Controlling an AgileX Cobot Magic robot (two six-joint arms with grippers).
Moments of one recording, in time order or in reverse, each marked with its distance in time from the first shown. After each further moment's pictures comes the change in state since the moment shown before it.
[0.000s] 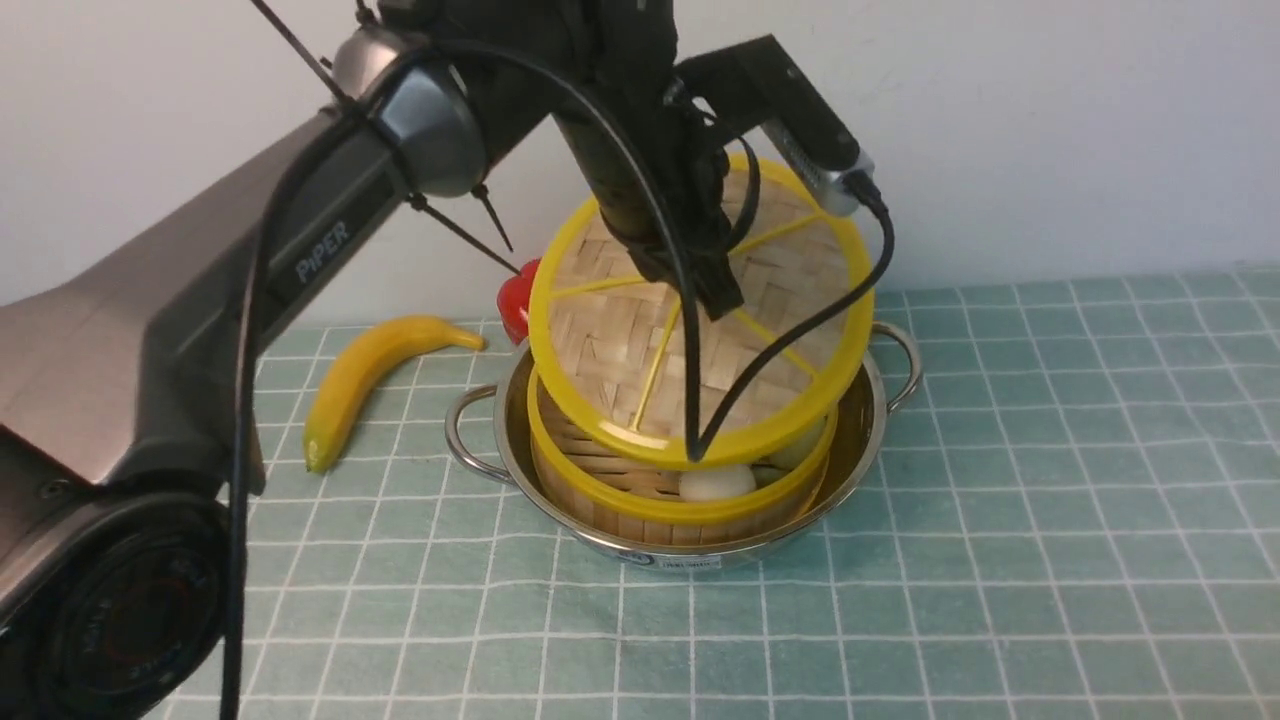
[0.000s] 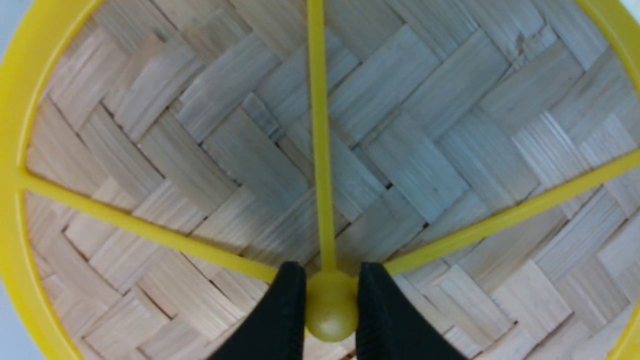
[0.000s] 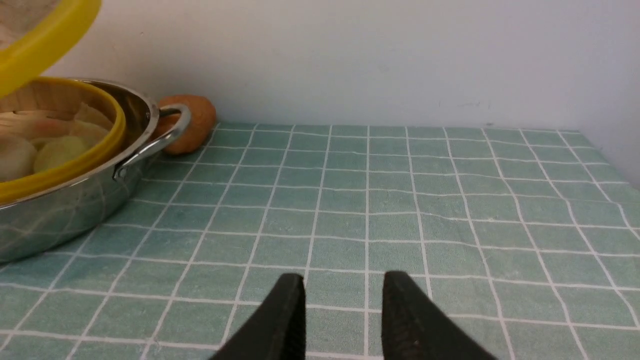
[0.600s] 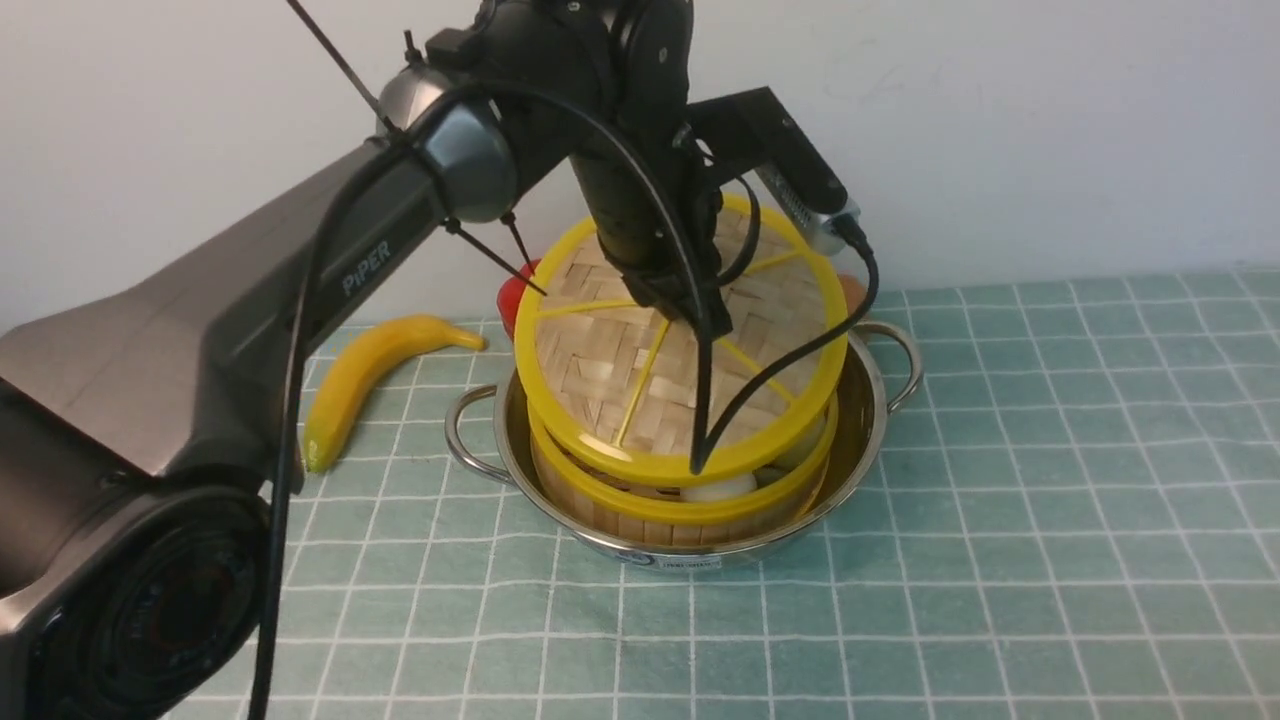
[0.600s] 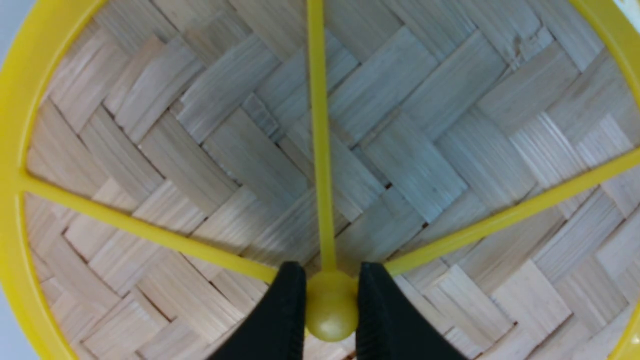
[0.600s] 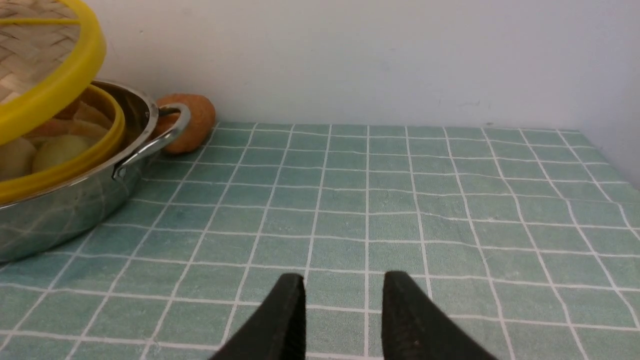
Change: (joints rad) right arm 0.000 0.000 0.000 0.000 0.000 0.000; left arm 0.000 0.022 0.000 0.042 0.002 -0.009
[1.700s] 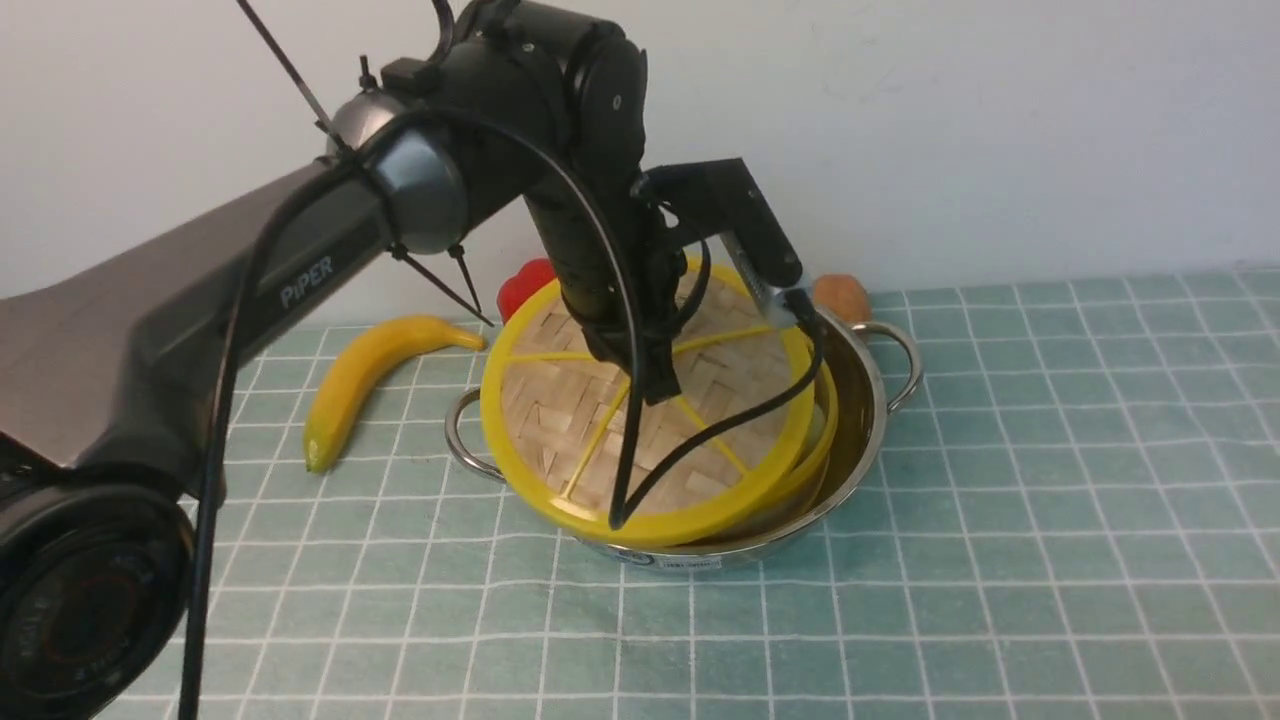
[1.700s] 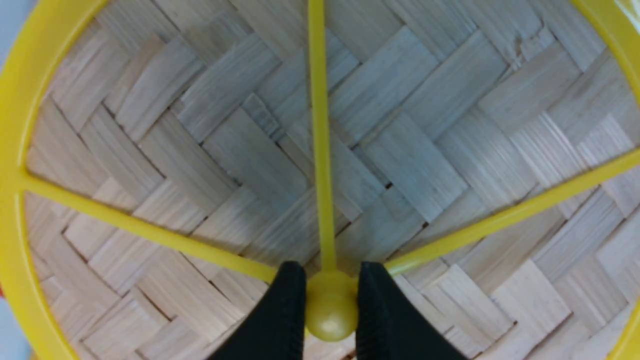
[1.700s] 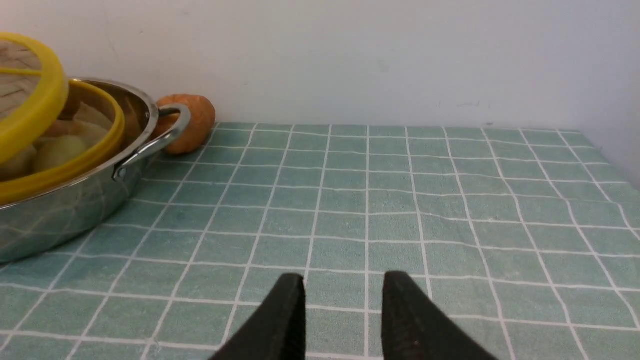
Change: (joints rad) right arm 0.000 0.000 0.000 0.000 0.000 0.000; left arm 0.029 -0.079 0.218 -0.051 -0.080 0.145
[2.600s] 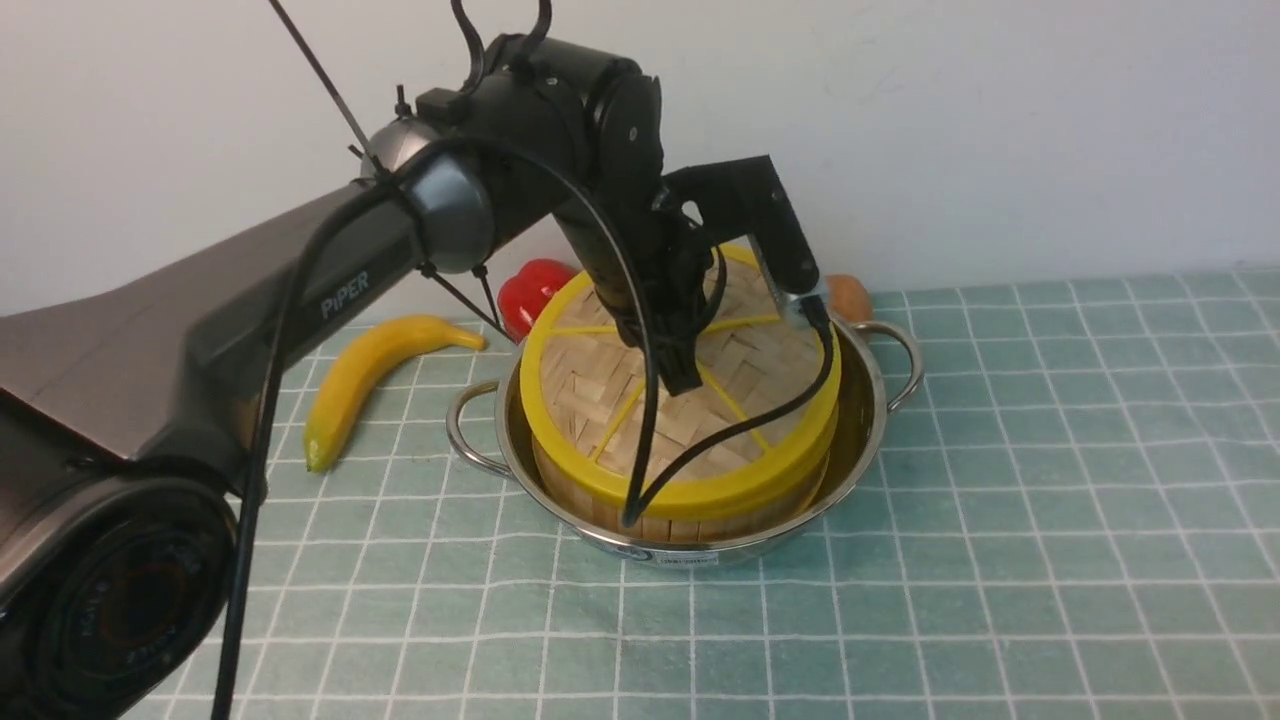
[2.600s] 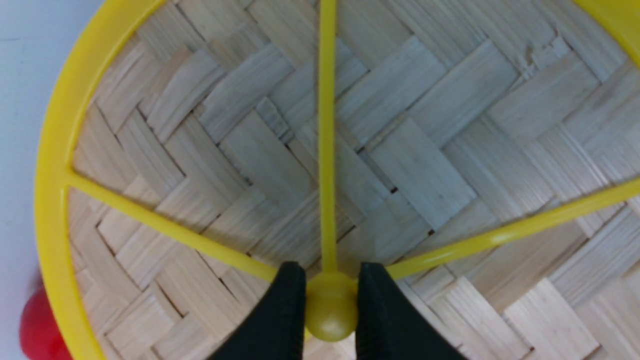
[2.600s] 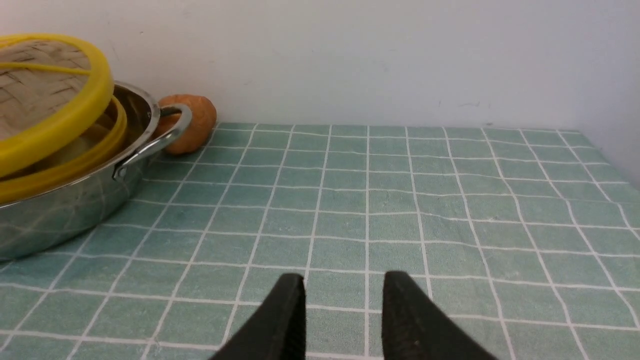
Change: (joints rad) right arm 0.000 0.000 0.000 0.000 0.000 0.000; left arm 0.000 0.054 0.000 -0.007 -0.148 0.086
